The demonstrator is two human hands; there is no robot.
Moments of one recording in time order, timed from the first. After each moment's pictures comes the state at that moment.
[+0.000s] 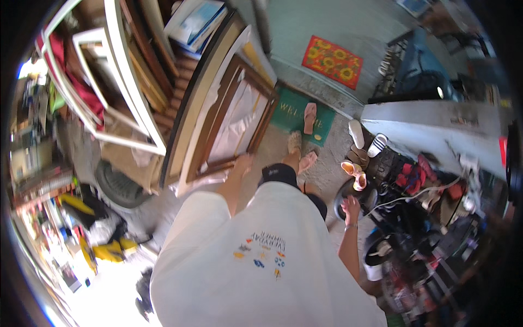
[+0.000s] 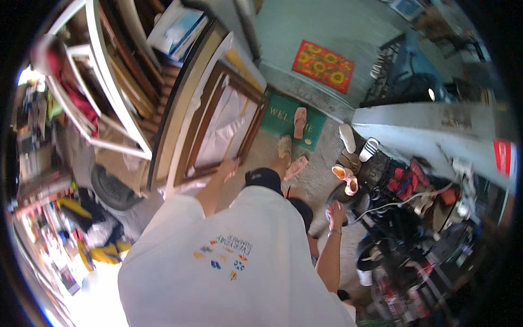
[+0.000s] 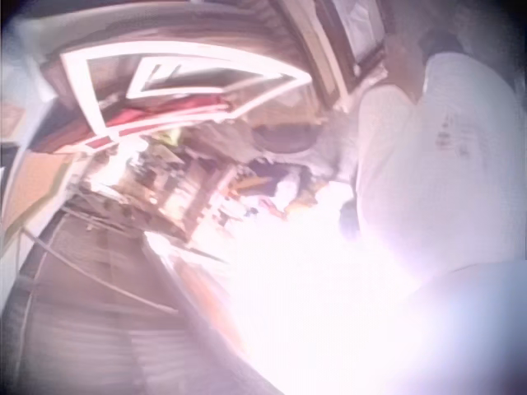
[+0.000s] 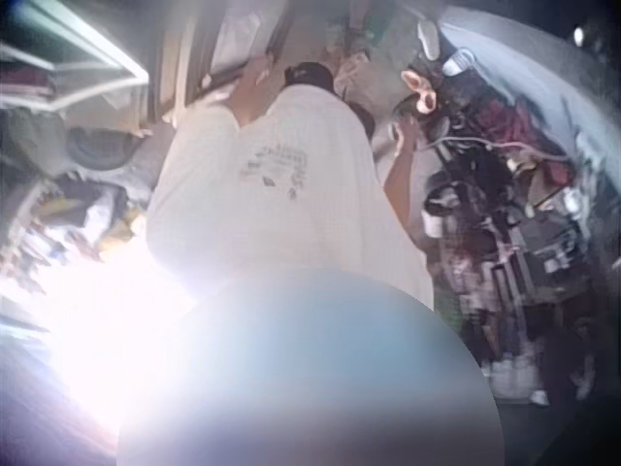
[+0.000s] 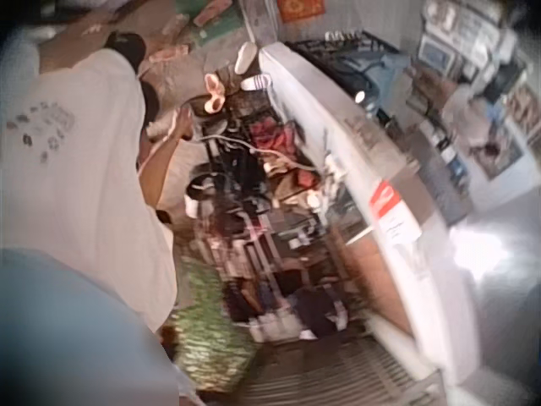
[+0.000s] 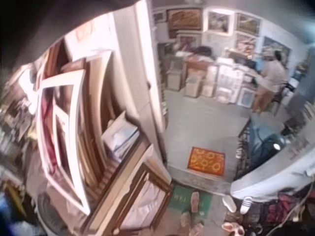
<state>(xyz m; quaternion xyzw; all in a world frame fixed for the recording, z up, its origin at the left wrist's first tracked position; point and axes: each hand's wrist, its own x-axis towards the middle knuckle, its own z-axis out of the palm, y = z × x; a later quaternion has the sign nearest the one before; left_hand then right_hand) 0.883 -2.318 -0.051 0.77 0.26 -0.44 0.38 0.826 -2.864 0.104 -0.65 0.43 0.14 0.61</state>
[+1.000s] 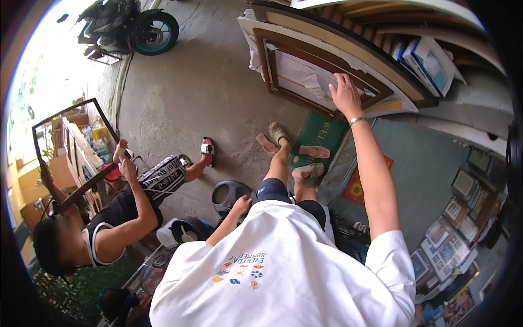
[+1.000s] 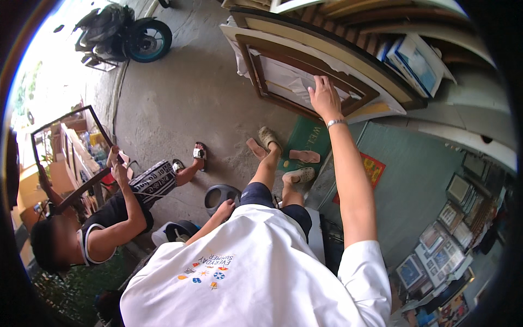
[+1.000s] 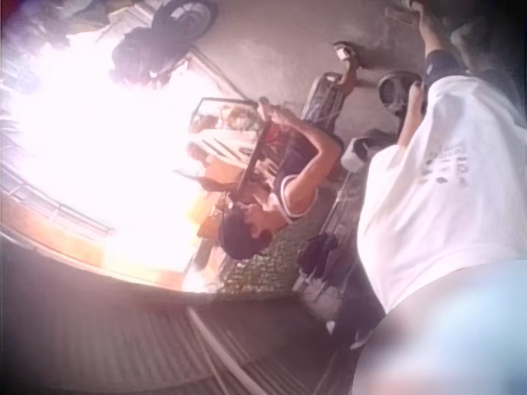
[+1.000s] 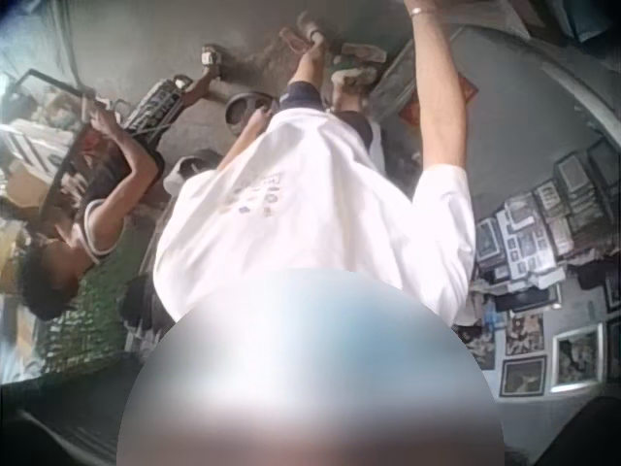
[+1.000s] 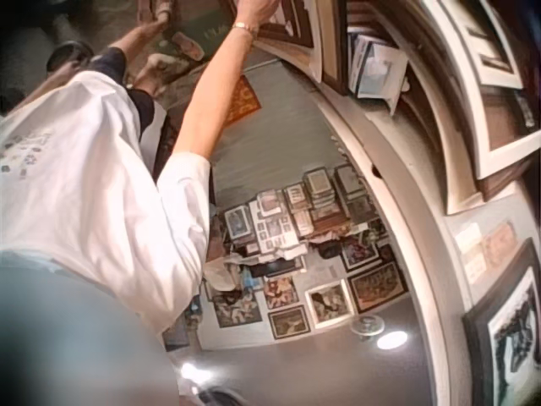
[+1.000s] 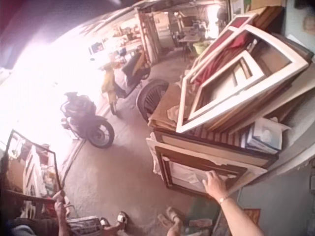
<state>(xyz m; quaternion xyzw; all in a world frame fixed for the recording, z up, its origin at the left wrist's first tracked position) 0.876 -2.866 0.097 0.29 0.78 -0.04 0.56 1.161 -2.325 0.175 -0.50 -0.83 0.19 0.16</state>
